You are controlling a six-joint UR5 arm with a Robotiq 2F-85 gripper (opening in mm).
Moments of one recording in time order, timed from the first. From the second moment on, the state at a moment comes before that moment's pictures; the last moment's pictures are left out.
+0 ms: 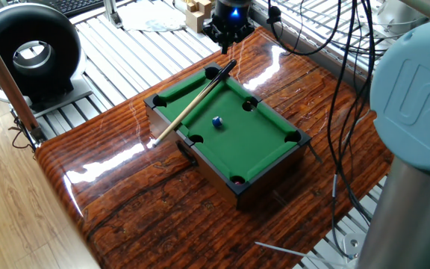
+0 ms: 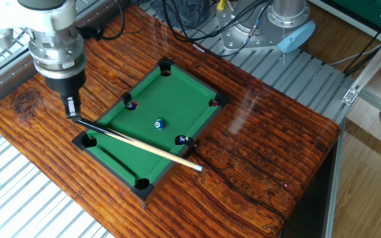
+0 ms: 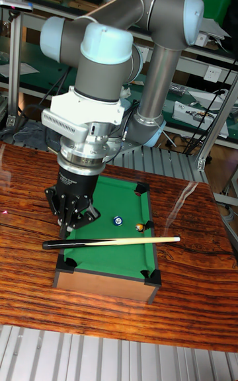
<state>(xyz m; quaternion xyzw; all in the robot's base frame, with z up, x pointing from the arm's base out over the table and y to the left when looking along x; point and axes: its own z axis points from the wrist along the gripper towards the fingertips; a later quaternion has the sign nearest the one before) 0.658 -0.086 0.129 0.30 0.95 0.02 0.09</state>
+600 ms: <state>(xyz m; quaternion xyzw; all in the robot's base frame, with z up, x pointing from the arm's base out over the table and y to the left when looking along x) 0.664 -0.080 0.129 0.30 0.95 0.03 0.10</state>
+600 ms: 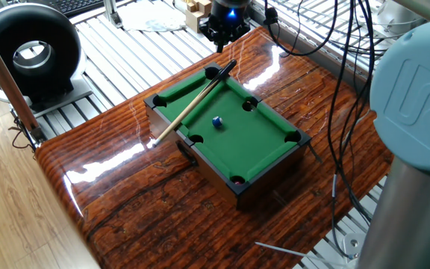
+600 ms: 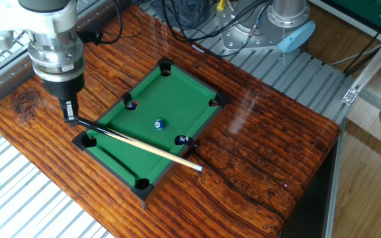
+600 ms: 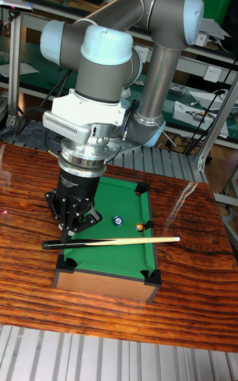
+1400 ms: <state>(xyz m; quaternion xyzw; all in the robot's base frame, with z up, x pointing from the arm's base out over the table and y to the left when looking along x) 0.647 -0.063 0.121 0.31 0.95 0.05 0.07</state>
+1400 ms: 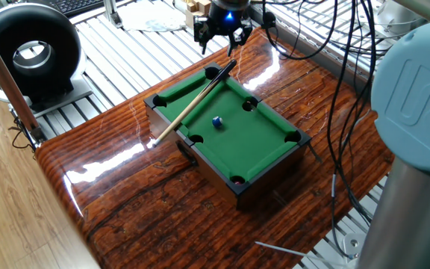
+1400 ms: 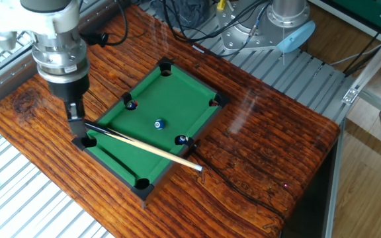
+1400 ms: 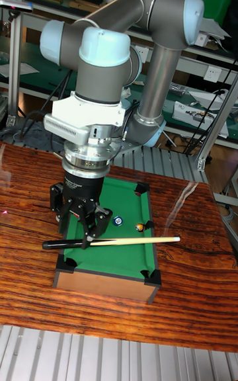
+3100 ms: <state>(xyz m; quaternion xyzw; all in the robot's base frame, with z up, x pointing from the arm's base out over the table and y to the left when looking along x) 0.642 -0.074 0.097 0.25 0.97 0.04 0.07</state>
